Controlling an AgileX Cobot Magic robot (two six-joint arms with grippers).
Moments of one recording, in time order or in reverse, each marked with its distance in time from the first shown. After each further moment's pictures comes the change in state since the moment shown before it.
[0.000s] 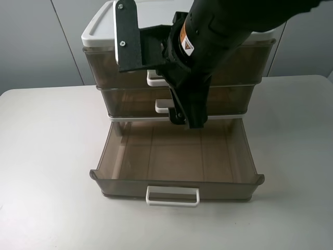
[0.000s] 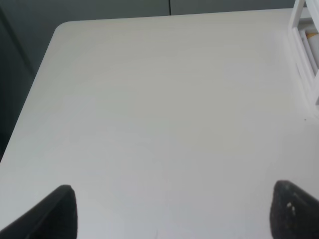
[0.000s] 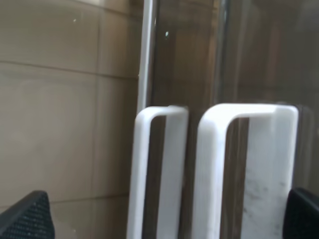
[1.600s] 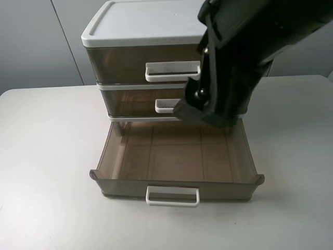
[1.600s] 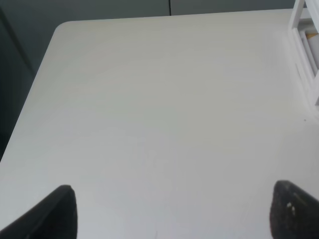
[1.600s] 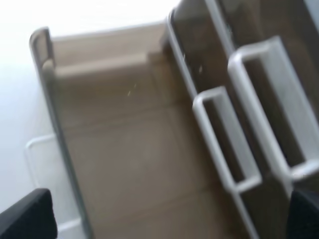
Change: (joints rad) left arm 0.000 0.000 0.000 0.000 0.000 0.000; right arm 0.041 -0.356 0.067 0.252 0.178 0.310
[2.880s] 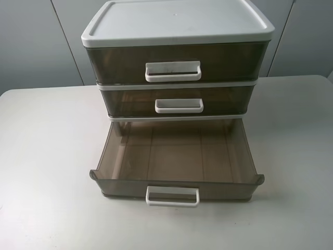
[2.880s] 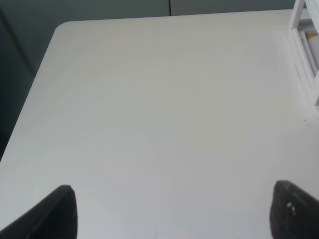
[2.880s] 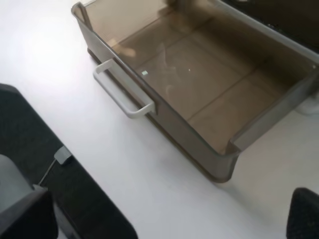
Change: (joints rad) left arm 0.000 0.000 0.000 0.000 0.000 -0.004; right arm 0.000 -1.141 0.561 0.089 0.255 0.401
